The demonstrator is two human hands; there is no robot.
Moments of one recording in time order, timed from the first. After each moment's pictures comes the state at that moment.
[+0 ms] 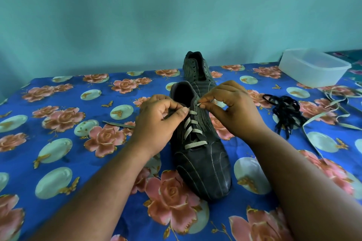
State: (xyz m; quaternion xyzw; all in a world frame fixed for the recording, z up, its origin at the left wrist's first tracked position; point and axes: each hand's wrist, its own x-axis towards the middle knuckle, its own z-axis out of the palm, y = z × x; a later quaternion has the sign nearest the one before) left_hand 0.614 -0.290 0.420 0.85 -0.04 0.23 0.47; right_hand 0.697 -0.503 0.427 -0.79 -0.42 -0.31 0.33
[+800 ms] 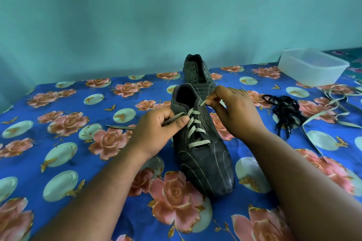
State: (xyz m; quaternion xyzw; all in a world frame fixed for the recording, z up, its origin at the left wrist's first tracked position) left_hand 0.614 -0.276 0.413 0.86 -0.09 0.17 0.48; right_hand 0.700 -0.504 0.418 -0.83 -0.35 -0.31 0.31
